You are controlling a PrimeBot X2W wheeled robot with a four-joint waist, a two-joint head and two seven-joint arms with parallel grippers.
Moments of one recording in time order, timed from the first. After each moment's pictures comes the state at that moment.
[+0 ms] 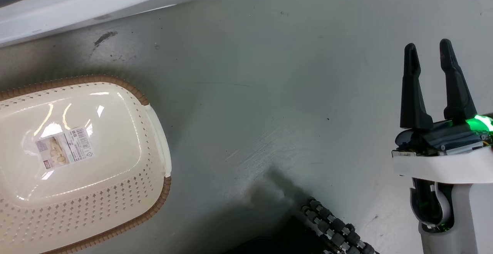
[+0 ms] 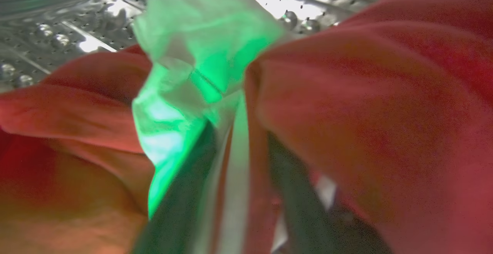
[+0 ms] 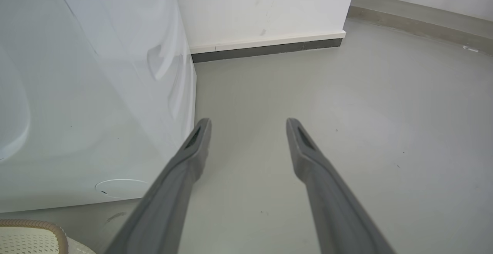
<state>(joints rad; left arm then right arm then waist) -1.79 0.54 -0.58 1.08 -0.35 -0.13 0.63 -0.28 -0.05 0.05 -0.13 0.32 0.13 -0.26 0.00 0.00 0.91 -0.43</state>
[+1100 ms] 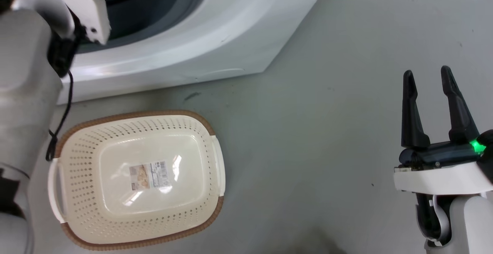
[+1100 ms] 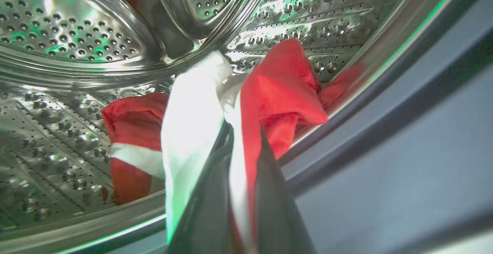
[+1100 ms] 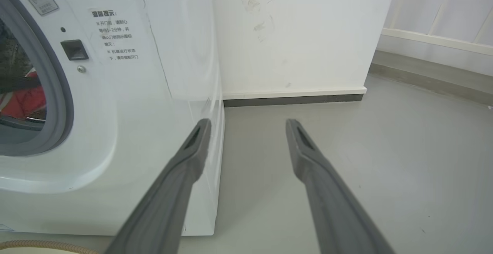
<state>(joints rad) -1.26 0.49 -0.74 0.91 -0.66 -0.13 -0.04 -0.21 -0.05 -0.01 -0.09 0.16 0.13 -0.26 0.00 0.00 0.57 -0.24</state>
